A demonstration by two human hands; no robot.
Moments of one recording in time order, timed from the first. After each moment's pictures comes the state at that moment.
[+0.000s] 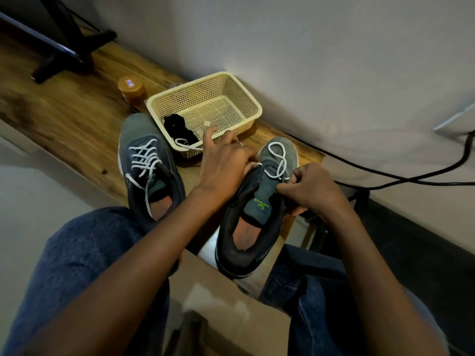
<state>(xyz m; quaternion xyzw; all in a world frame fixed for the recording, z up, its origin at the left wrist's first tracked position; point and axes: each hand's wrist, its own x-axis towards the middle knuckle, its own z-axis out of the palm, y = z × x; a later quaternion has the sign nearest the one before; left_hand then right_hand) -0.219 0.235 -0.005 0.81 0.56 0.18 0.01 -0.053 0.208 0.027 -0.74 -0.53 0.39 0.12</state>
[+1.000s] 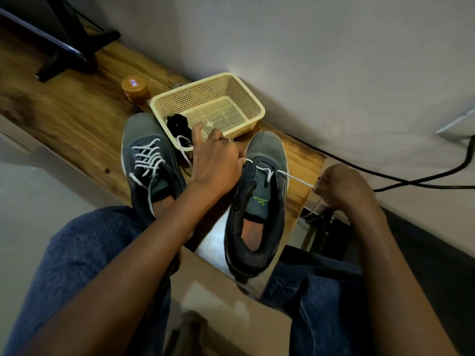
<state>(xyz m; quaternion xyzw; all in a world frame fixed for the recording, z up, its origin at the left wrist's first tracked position) -0.229 0.240 -0.002 0.77 0.63 0.13 0.00 -0.009 0.224 0.014 -0.81 -0.55 0.21 -0.04</state>
